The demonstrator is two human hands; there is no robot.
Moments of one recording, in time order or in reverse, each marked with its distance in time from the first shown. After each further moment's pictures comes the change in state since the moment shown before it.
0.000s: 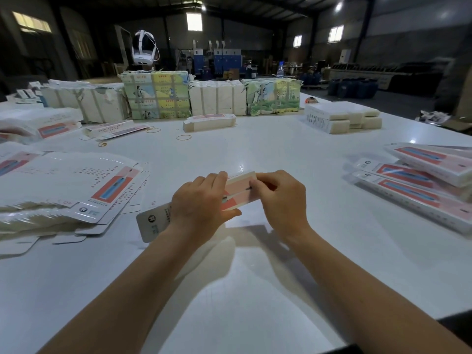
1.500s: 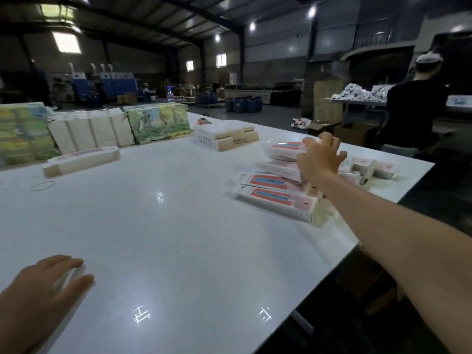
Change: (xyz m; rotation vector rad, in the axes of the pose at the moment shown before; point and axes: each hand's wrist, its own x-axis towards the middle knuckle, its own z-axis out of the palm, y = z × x) left_hand -0.018 -0.102 0.142 -0.348 -0.475 -0.123; right_hand 0.104 0.151 -0.264 -0.917 0.324 0.447
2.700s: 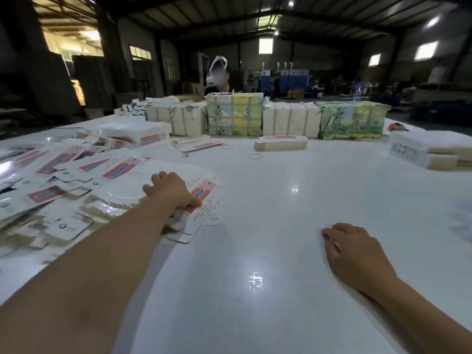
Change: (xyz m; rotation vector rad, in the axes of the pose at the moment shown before) left_hand -0.039 -0.073 -0.166 0.315 0.013 -0.981; right_hand -0.240 -0.208 0.078 0.146 -0.551 -0.813
